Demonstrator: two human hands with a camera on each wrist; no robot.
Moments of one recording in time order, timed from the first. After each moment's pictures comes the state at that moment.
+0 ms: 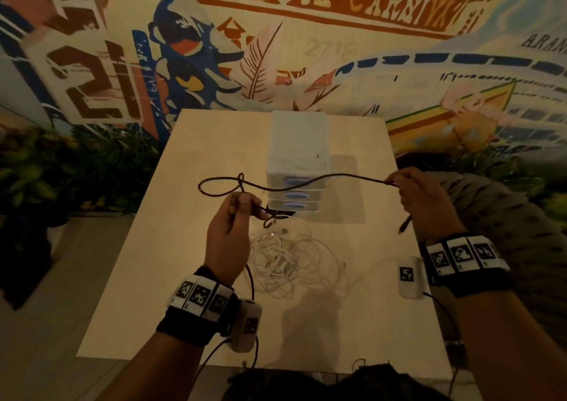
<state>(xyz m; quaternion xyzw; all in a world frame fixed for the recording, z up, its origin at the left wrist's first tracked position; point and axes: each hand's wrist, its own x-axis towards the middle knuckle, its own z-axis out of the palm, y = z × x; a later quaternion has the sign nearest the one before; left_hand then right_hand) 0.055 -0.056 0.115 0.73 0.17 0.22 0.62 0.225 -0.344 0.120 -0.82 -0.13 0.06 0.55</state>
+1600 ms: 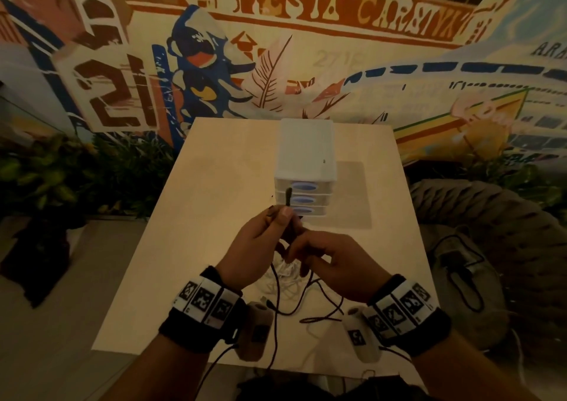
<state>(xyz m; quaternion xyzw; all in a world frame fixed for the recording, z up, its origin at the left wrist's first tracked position) 0.039 -0.077 0.153 0.74 0.08 0.02 0.67 0.101 -0.255 0.136 -0.75 -0.43 0.18 0.47</state>
